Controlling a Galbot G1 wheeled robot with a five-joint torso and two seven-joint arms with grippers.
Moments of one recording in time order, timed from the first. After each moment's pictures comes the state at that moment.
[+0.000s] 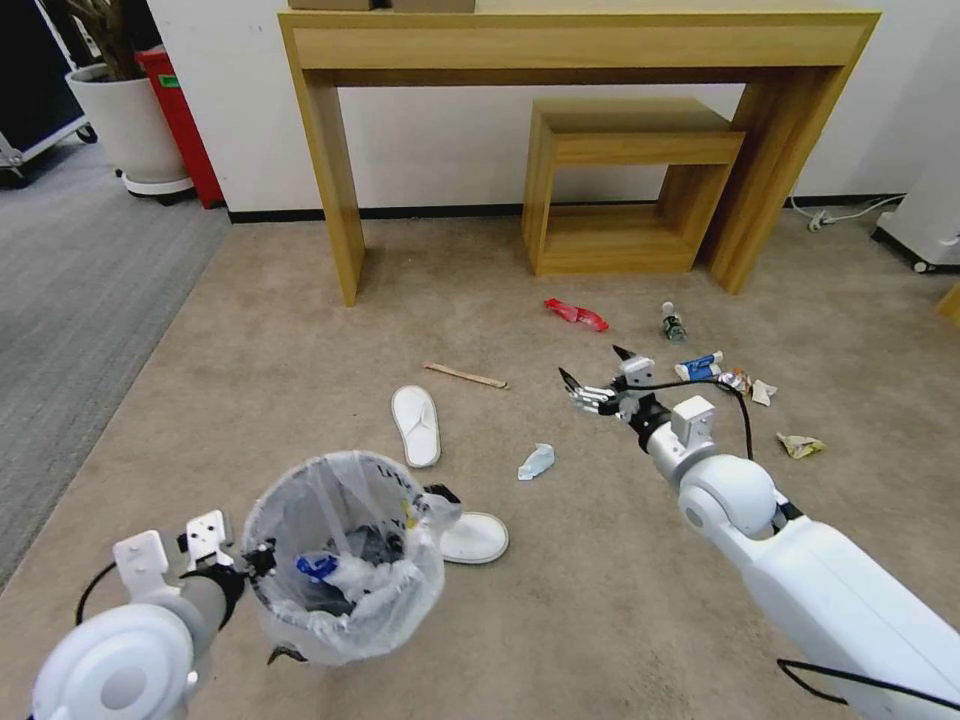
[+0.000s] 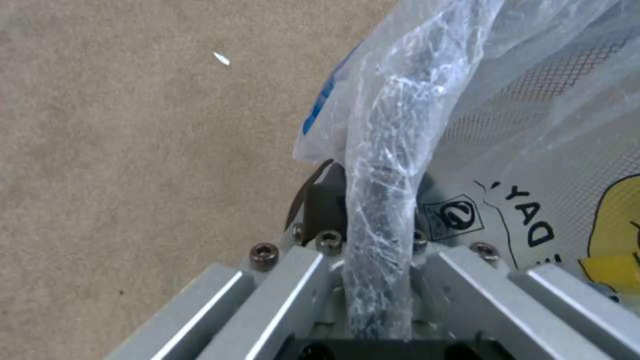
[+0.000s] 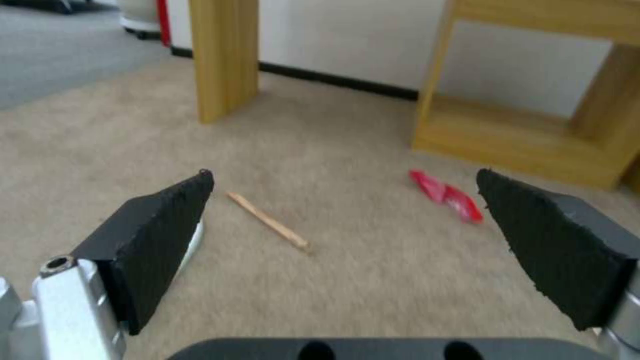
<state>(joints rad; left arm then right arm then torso) 1.66 -0.70 -0.64 -2.33 -1.49 0.42 -0.87 -0.92 0.89 0.12 1.75 0.57 -0.13 0.10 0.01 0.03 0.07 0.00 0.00</state>
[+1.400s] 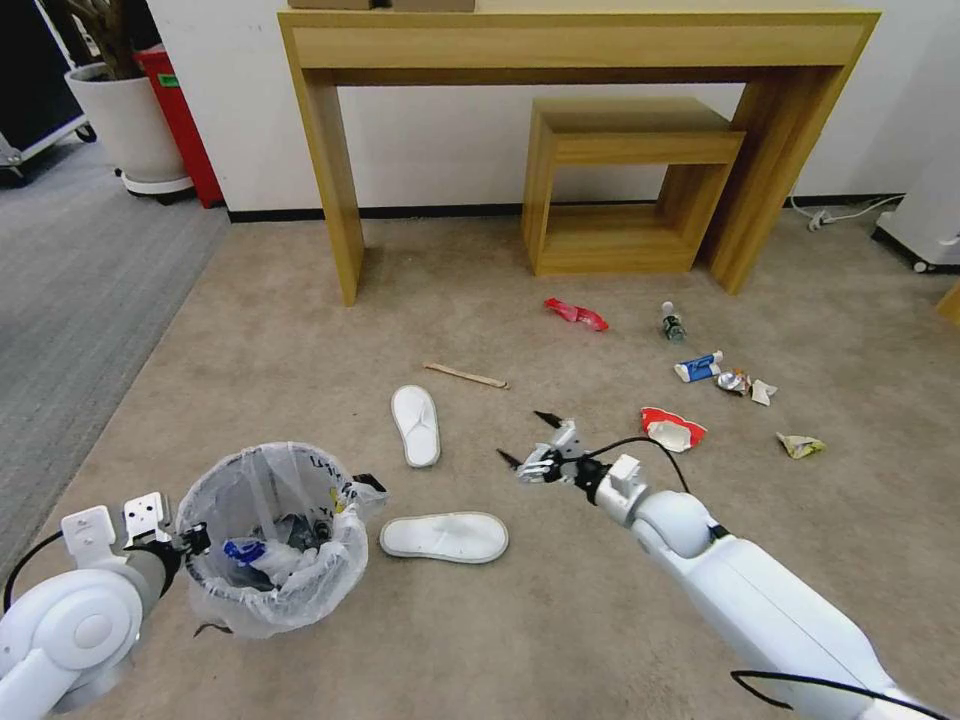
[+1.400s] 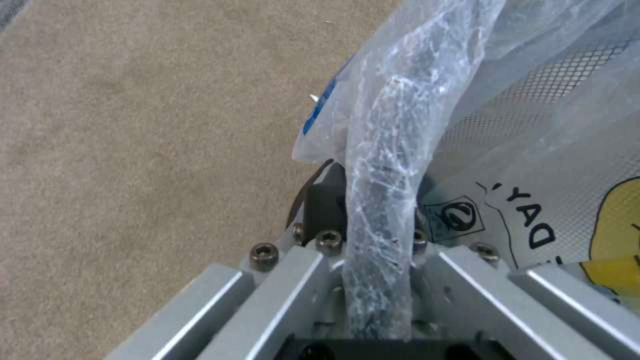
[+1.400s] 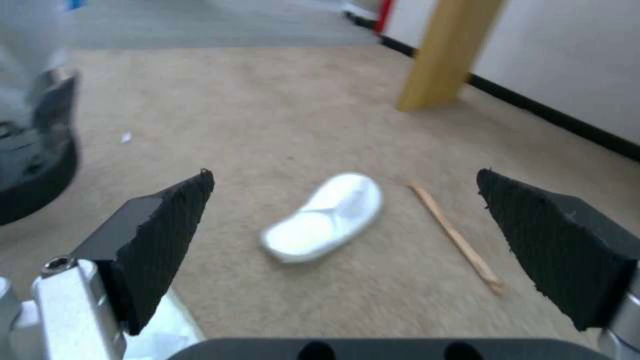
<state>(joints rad) 1.62 -0.66 -0.70 -2.11 -1.42 0.45 -0.76 -0.69 0.99 -0.24 1.37 0.37 0.19 -0.34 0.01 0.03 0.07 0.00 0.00</state>
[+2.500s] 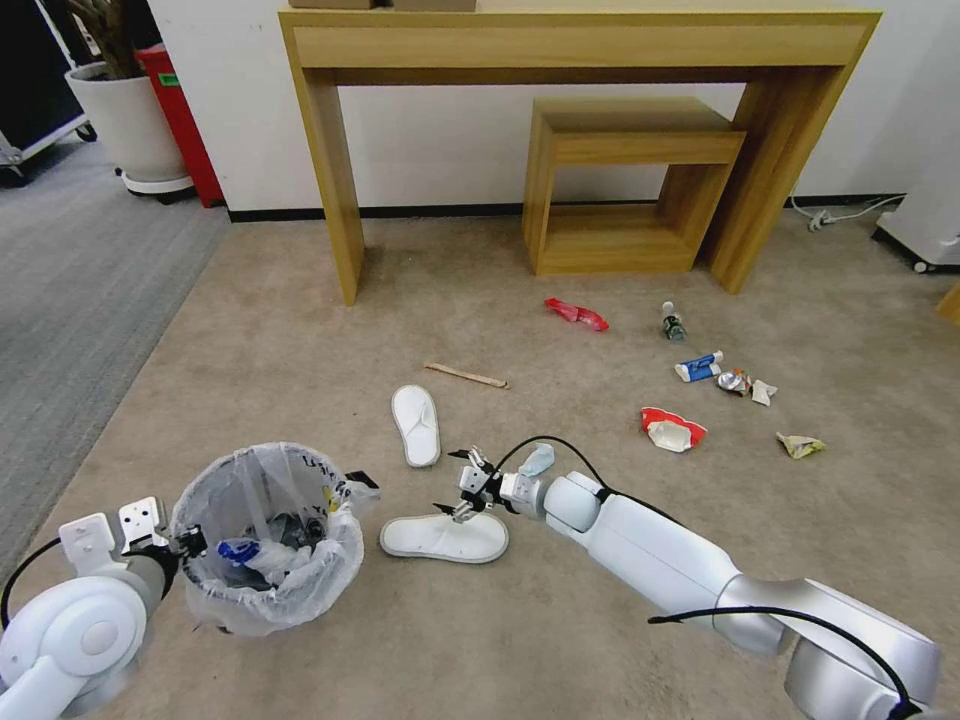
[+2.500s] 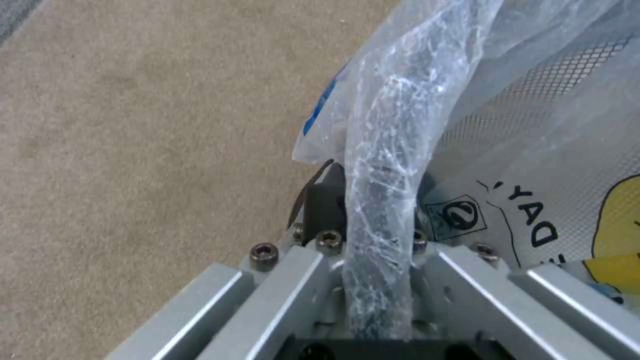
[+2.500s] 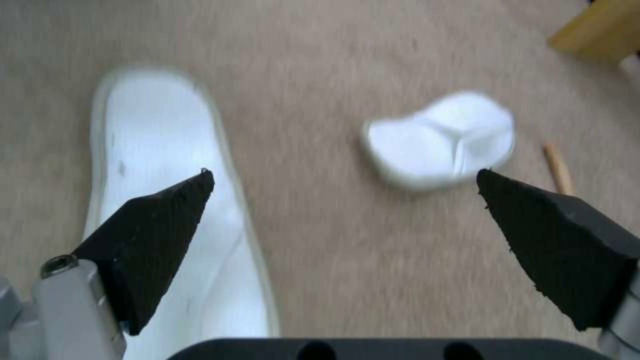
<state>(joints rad) 1.62 -0.70 -0.68 -2.09 -1.36 0.43 -0.77 -0.44 1.21 -0.61 0.96 0.09 0.16 -0.30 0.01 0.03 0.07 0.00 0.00</state>
